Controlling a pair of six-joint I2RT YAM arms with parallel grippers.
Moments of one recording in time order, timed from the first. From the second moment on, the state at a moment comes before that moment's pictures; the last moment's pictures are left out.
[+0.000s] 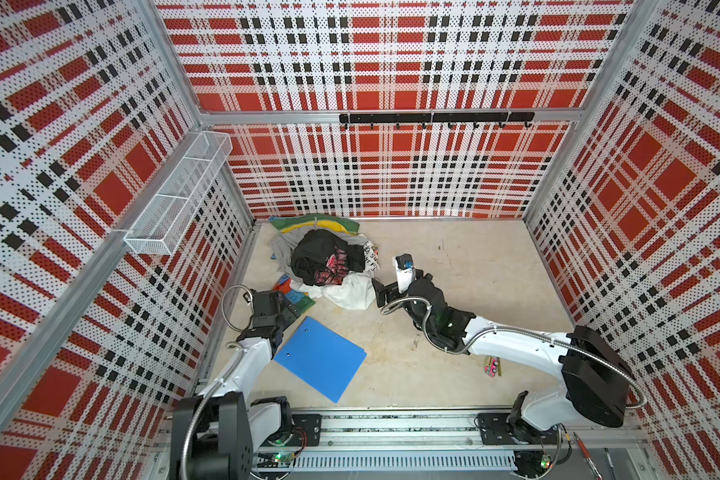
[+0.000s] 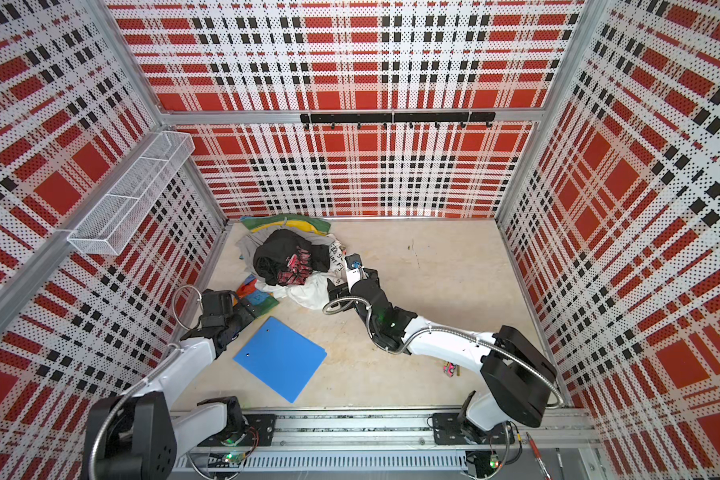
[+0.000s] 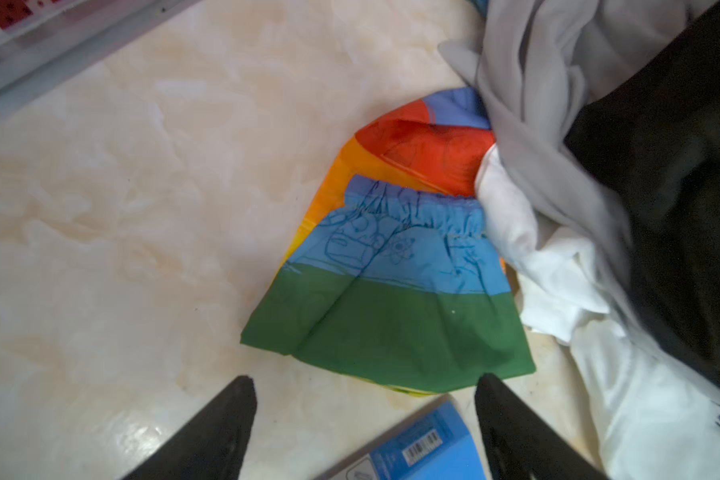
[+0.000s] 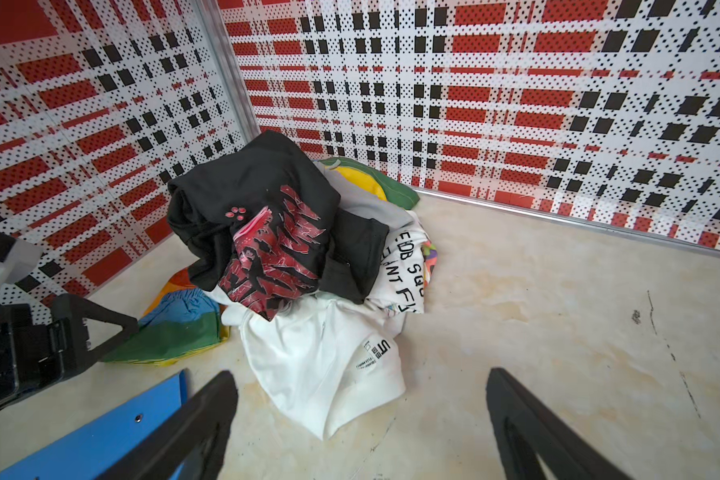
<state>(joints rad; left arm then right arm) 0.11 1.17 0.48 -0.18 -0.13 -0.63 0.94 1.49 0.90 0.33 0.44 0.20</state>
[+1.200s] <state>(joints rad) 0.00 1.60 0.78 -0.33 -0.27 -0.59 0.94 1.45 0.88 0.30 0.54 0.19</state>
